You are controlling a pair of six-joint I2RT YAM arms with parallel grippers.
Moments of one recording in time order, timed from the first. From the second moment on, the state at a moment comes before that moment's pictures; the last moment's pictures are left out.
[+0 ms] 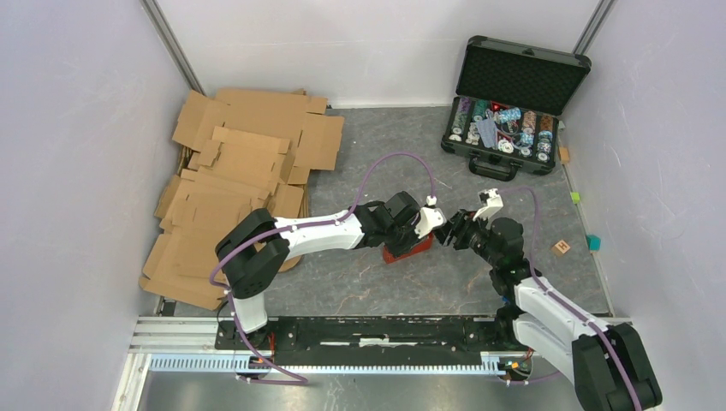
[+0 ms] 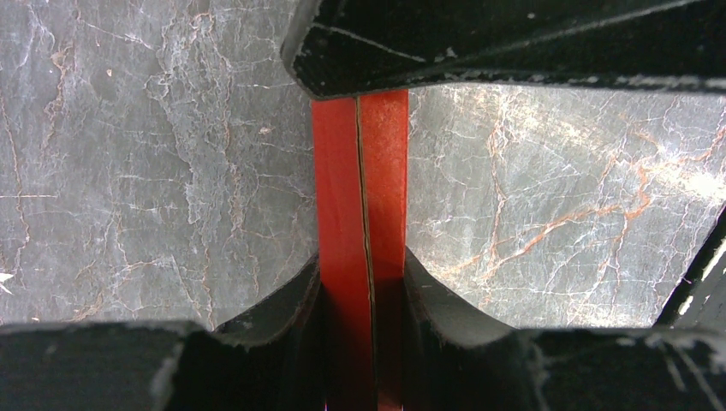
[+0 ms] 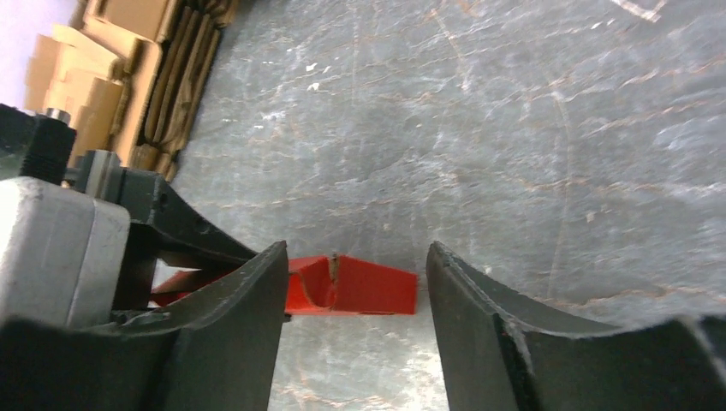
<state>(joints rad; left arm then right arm) -1.02 1.82 1.19 -0.29 0.11 0.16 0.30 0.90 0.15 0.47 -0.28 0.56</state>
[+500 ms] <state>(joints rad) -1.02 1.82 1.19 -0.29 0.11 0.16 0.30 0.78 0.17 0.34 -0.31 0.15</state>
